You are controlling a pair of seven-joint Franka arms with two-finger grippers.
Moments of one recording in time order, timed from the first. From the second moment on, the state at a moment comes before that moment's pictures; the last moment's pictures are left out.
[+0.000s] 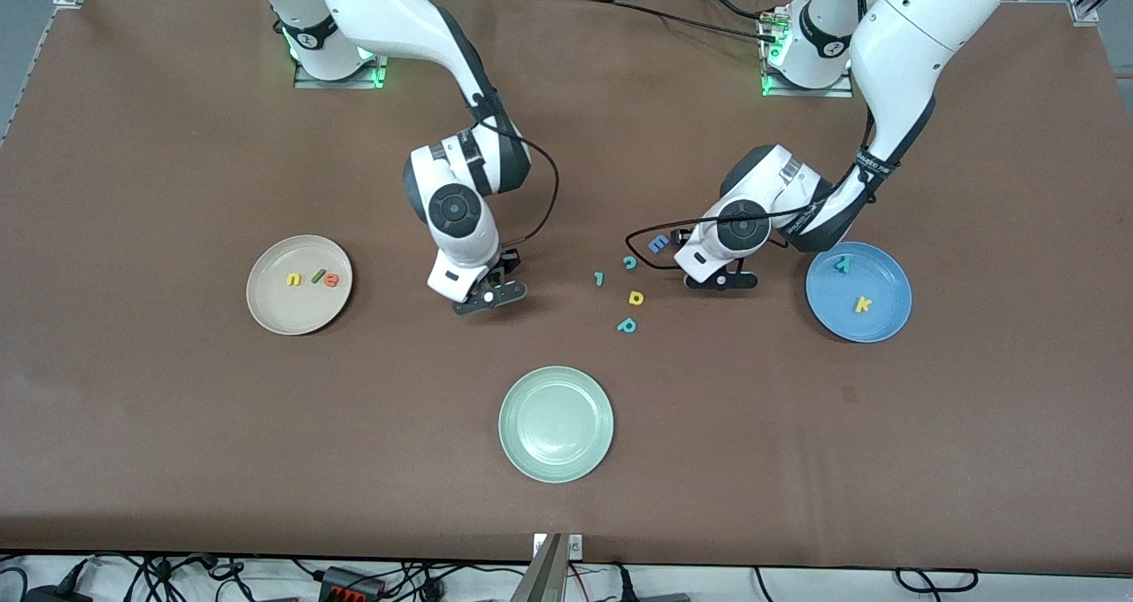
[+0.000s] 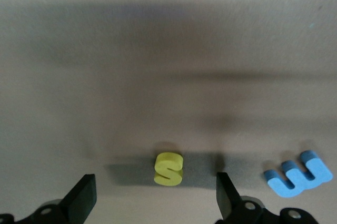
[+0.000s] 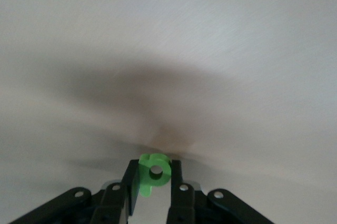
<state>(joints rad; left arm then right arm) 0.08 0.61 -0.58 -2.05 0.28 2.20 -0.70 0.94 0.71 -0.41 -1.72 0.36 2.31 0.08</state>
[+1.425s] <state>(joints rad) 0.12 0.59 -0.58 -2.06 0.28 2.20 -0.73 0.43 0.61 -0.47 -1.67 0.38 1.80 -0.20</state>
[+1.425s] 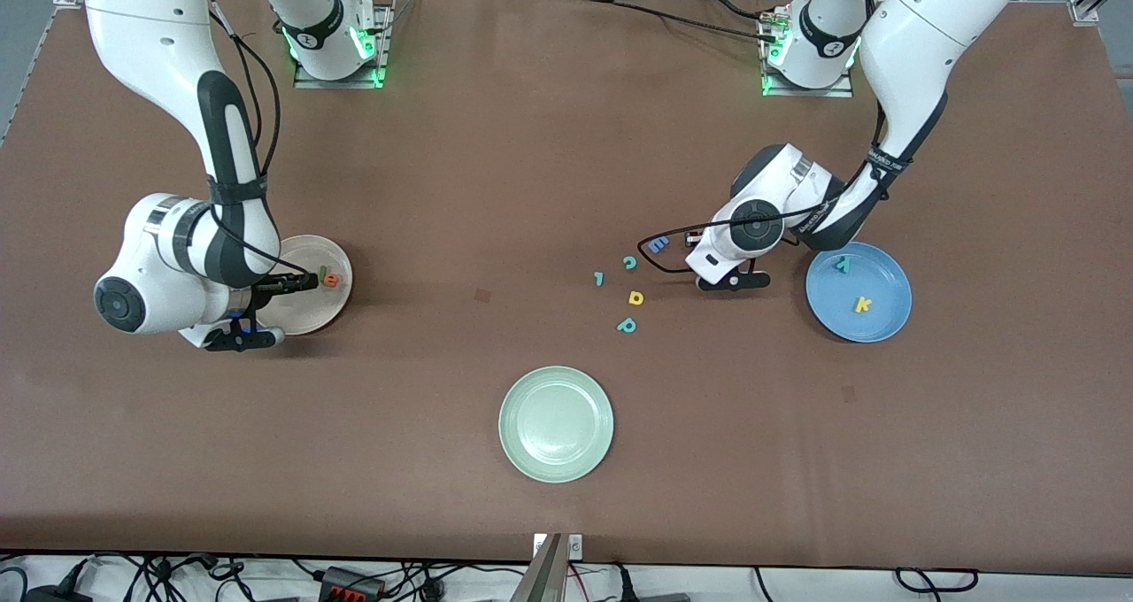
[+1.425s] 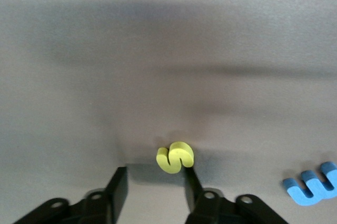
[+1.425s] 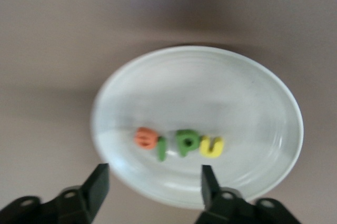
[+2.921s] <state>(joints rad) 0.12 0.60 -0.58 -2.05 0.28 2.27 -0.73 0.09 0.31 -0.07 -1.32 0.01 1.56 0.04</state>
